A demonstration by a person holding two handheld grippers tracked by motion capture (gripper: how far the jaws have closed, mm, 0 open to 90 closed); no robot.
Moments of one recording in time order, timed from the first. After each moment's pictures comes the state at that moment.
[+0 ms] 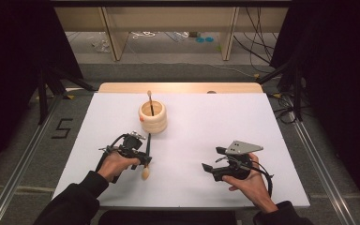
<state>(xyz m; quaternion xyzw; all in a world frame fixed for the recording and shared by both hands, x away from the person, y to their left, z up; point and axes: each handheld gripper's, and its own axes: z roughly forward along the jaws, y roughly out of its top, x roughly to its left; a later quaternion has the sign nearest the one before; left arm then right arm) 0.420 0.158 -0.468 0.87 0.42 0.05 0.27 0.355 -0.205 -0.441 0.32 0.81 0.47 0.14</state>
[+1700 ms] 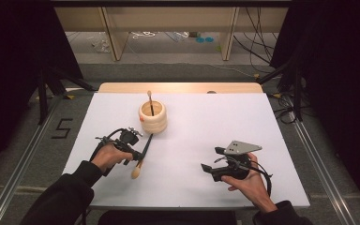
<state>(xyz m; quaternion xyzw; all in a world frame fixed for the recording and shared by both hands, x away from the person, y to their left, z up) 0.435 0.166 -0.458 0.89 0.40 0.01 0.23 0.356 -0.202 -0.441 0.31 0.81 0.47 0.14</state>
